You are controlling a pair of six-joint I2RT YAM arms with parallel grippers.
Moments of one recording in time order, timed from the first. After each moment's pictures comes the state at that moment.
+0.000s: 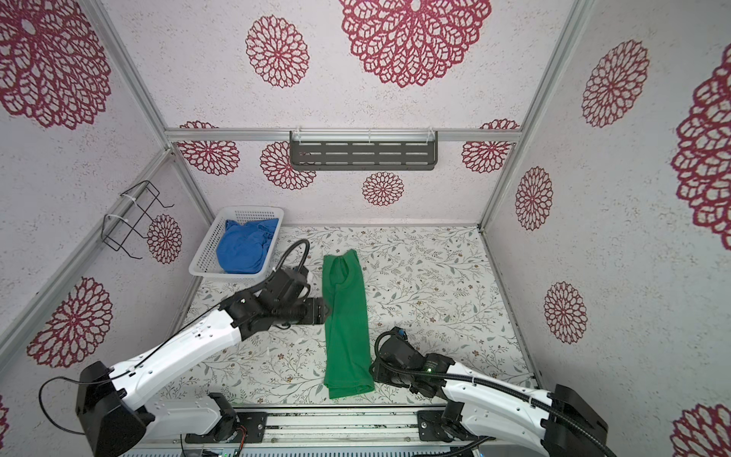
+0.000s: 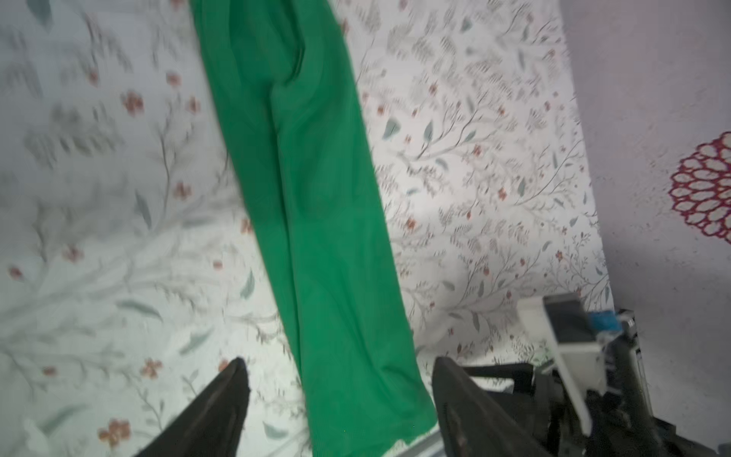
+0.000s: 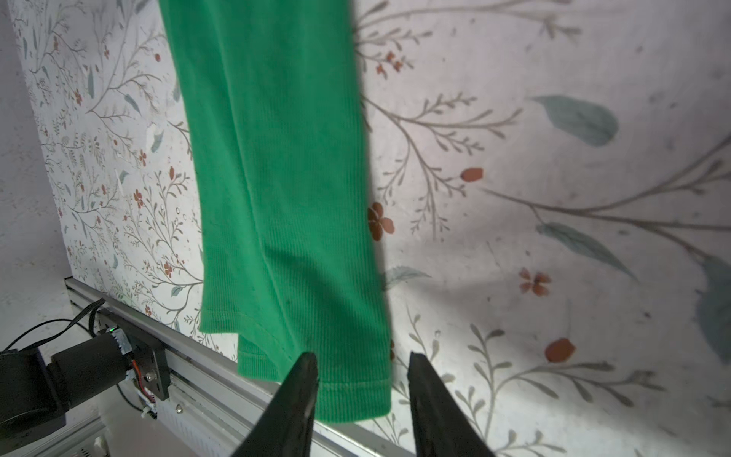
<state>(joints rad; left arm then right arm) -0.79 1.24 0.97 -0.67 0.02 -0.76 1.02 0.93 0.40 -0.42 -0.05 1.16</state>
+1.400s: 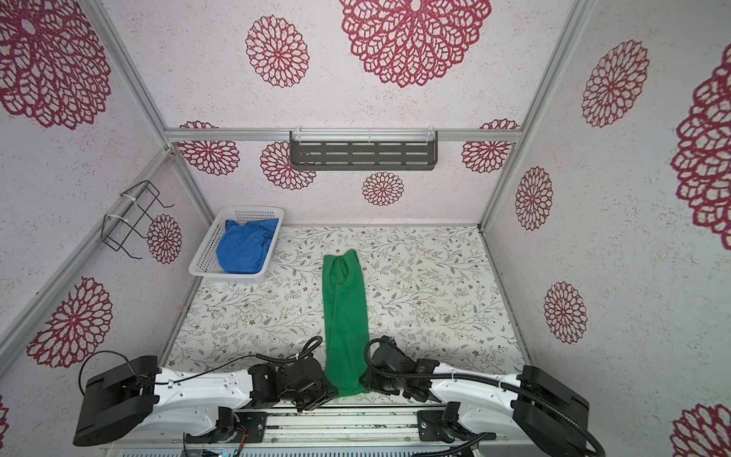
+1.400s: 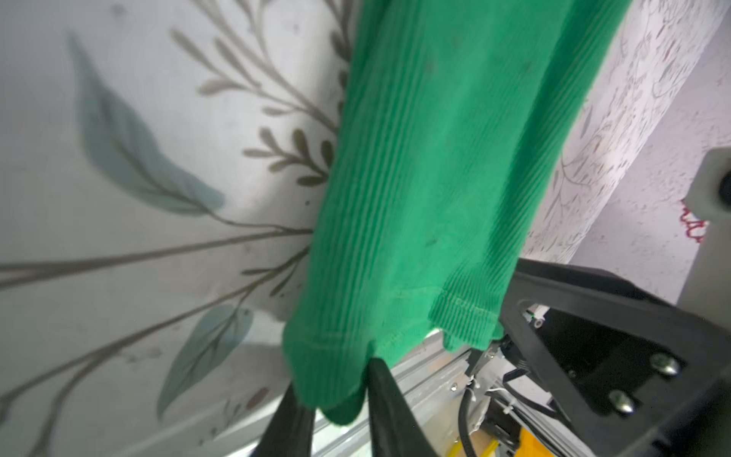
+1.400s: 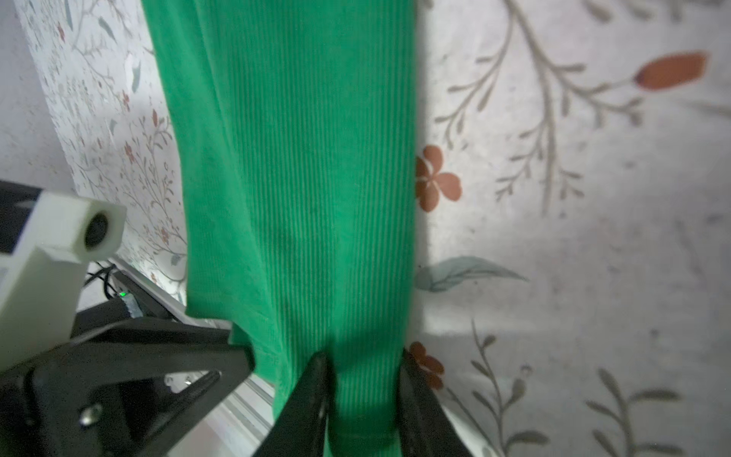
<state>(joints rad) -1.24 1.27 0.39 -0.06 0.08 -1.65 1.11 1.10 0.33 -0.15 -0.13 1.22</state>
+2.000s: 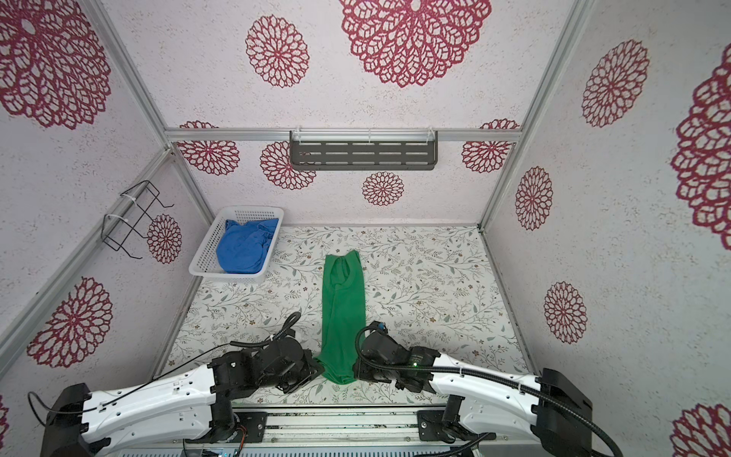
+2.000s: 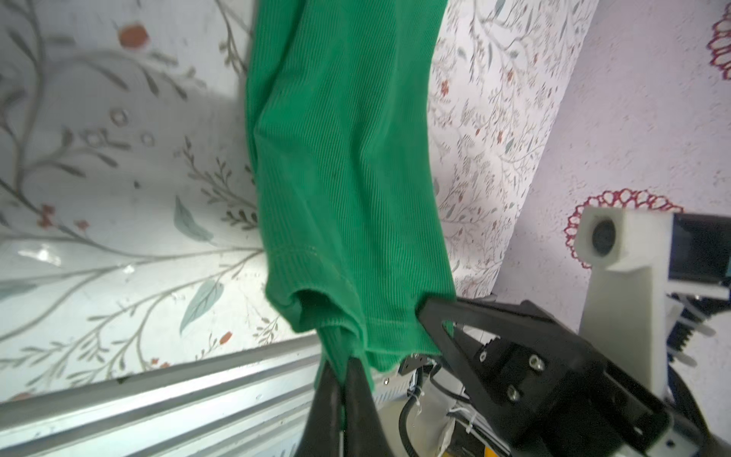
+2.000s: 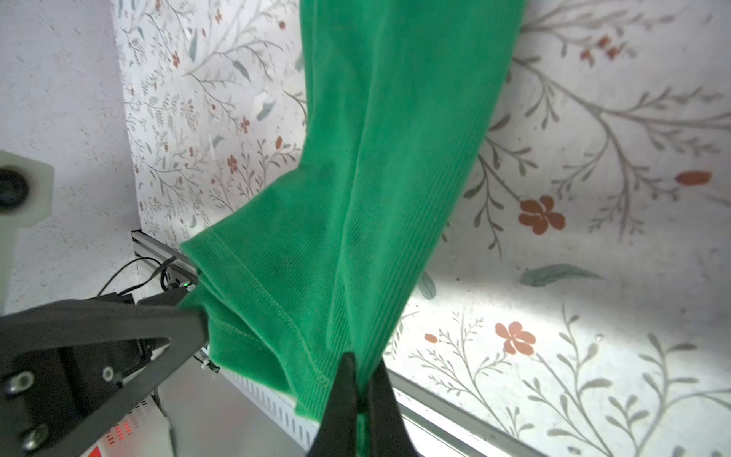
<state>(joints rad) -1.08 0.96 0.60 -0.49 -0.01 -1.50 1.12 1.06 0.62 -0.41 -0.04 1.14</state>
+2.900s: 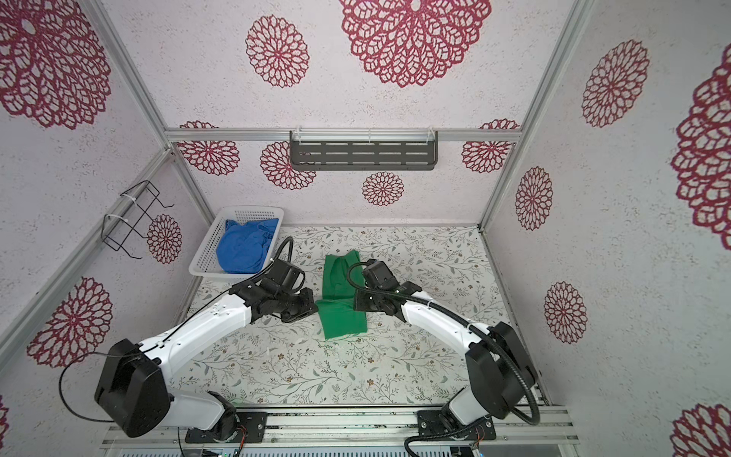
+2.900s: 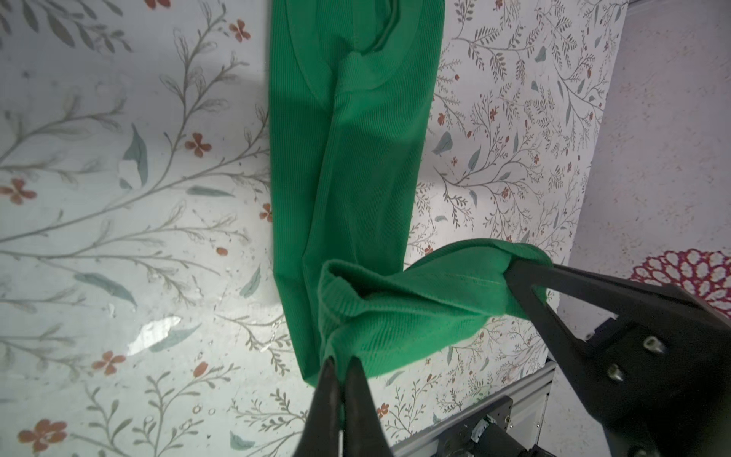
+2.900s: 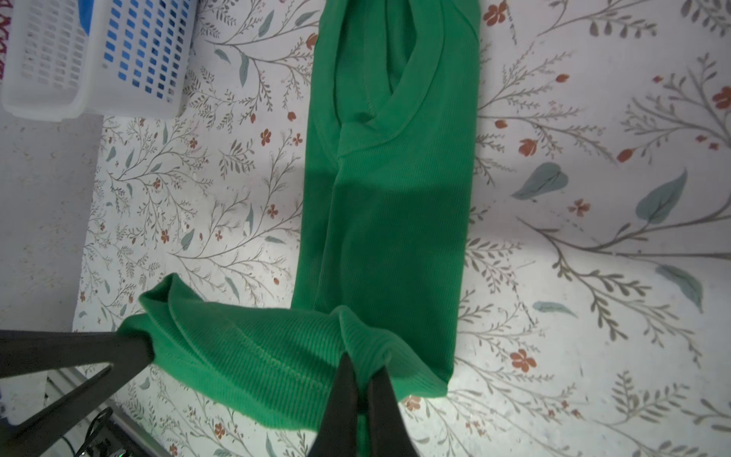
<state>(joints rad) -0.54 1.47 1.08 -0.63 0.22 -0.82 0.67 1.53 1.08 -0.43 -0.10 0.62</state>
